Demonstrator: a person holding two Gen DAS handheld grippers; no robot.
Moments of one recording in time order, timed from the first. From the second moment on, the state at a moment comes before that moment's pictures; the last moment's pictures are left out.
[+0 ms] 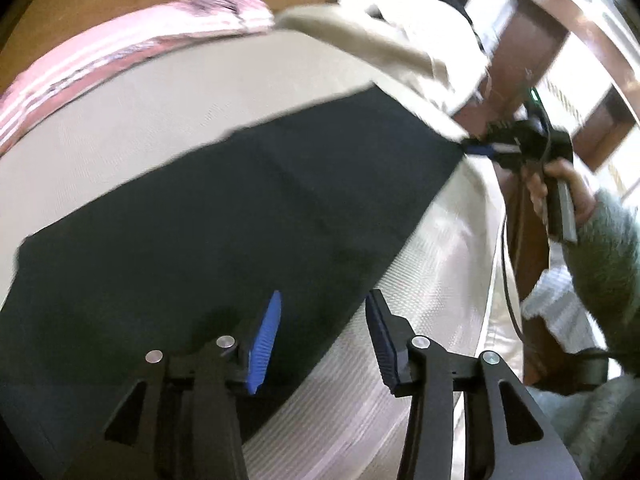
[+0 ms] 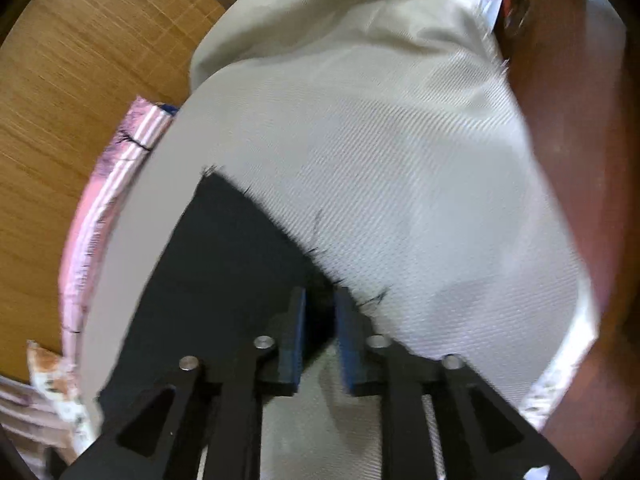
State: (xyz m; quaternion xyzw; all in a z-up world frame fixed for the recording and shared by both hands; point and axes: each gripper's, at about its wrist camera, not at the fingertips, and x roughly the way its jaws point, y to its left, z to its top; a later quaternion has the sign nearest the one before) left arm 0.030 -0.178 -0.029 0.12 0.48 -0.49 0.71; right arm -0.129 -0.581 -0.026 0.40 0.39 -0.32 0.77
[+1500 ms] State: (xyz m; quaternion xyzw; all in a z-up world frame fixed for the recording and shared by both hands) left arm 0.106 0.021 -0.067 0.00 0.49 -0.23 0.84; right arm 0.254 -0.166 -0.095 0.13 0.62 0.26 0.73
